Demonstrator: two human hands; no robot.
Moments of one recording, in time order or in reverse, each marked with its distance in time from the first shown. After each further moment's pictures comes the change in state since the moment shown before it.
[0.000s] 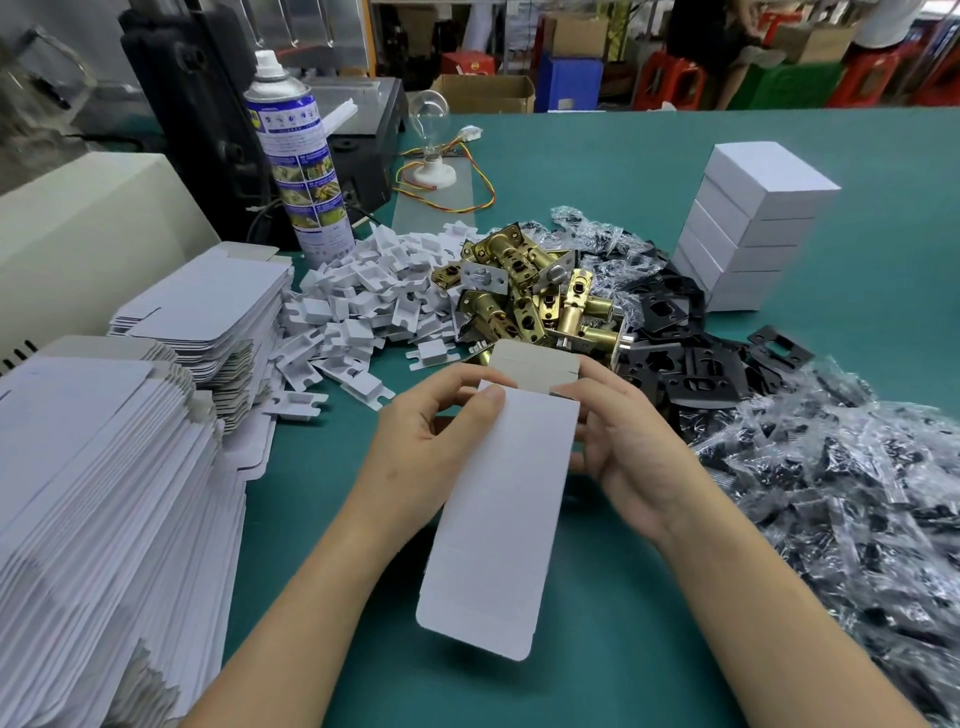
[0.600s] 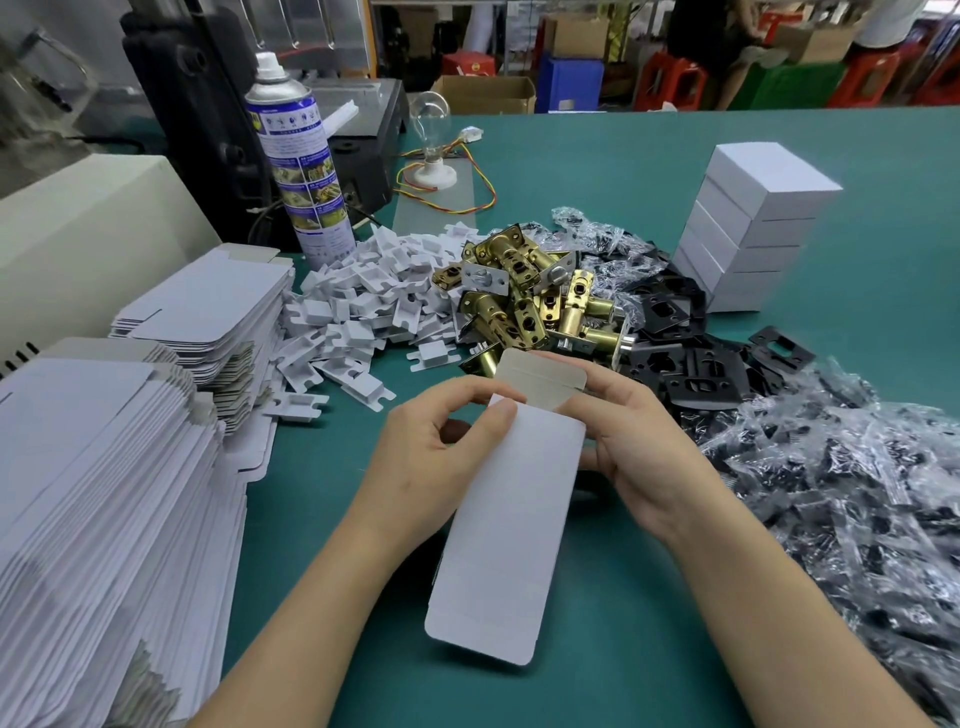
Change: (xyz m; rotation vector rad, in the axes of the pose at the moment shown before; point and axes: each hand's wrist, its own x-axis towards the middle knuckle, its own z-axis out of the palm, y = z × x) left_hand -0.002 -0.003 0.001 0.149 -0.013 0.084; right_hand 0.002 0.000 -0.006 -0.137 0.059 -0.021
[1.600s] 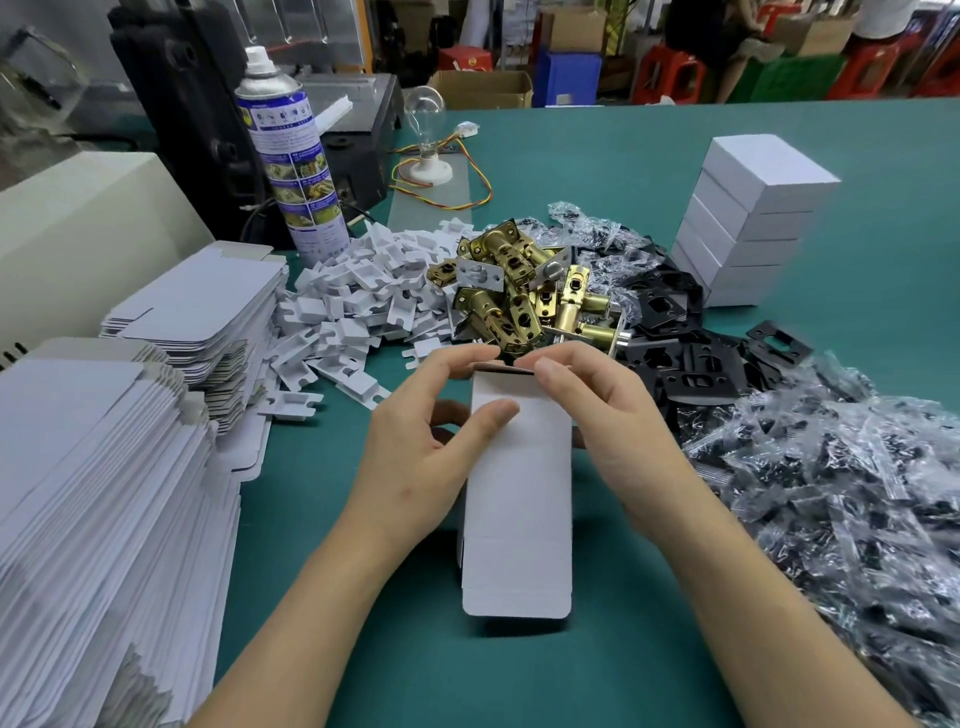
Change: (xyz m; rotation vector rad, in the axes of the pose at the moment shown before) left_hand 0.002 -0.005 0.000 0.045 0.097 0.142; right_hand -0.007 -0.007 0.014 -0.298 0.072 -0.240
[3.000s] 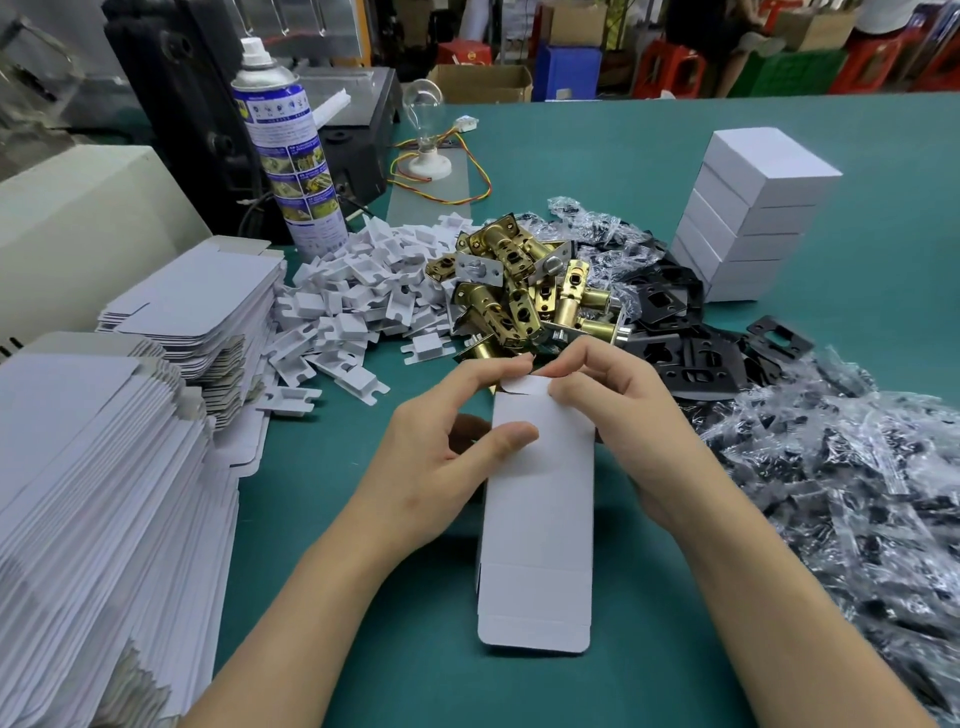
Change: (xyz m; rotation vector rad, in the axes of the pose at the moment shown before) left_hand -0.003 0.004 0.000 -0.004 -0.225 -0.002; right_hand 0.002 -0.001 -0.014 -0.002 -0.031 0.087
